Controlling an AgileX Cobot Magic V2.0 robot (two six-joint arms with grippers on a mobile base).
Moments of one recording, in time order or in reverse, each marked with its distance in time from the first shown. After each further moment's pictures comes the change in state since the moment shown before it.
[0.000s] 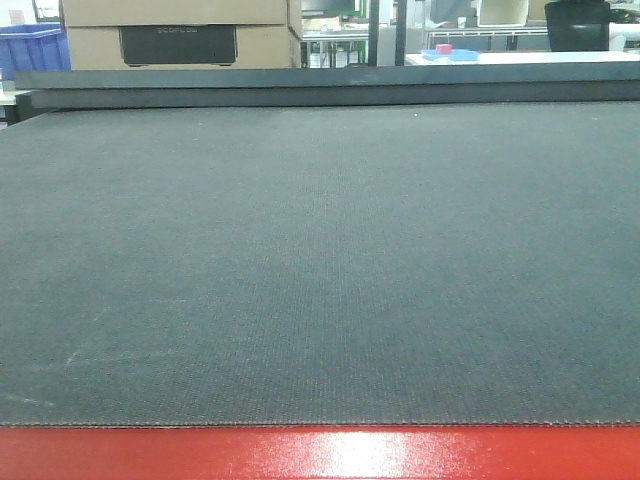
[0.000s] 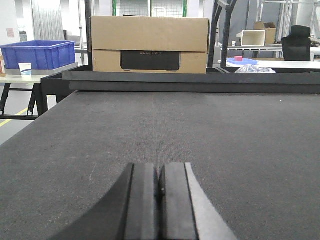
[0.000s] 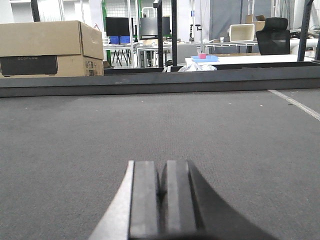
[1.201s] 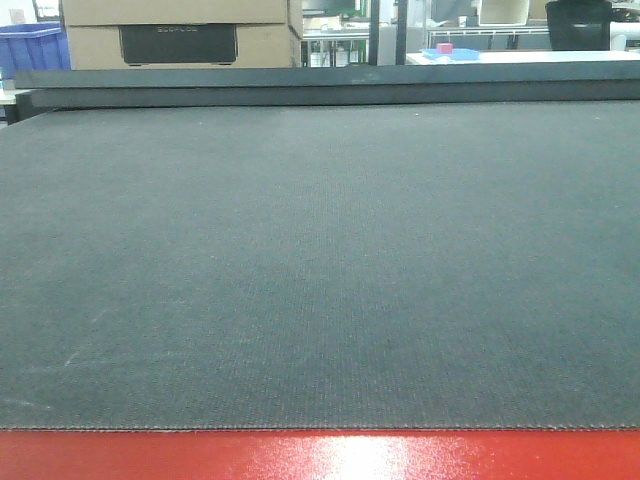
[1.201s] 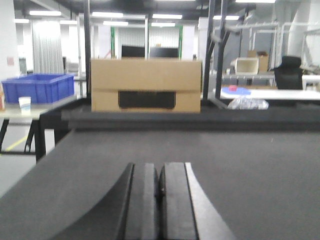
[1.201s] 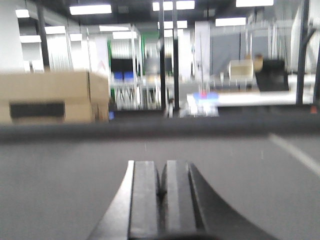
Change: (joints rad) left arm 0.000 0.000 -0.272 0.000 0.167 0.000; right arm 0.000 -0.003 -0.210 0.000 0.036 0.000
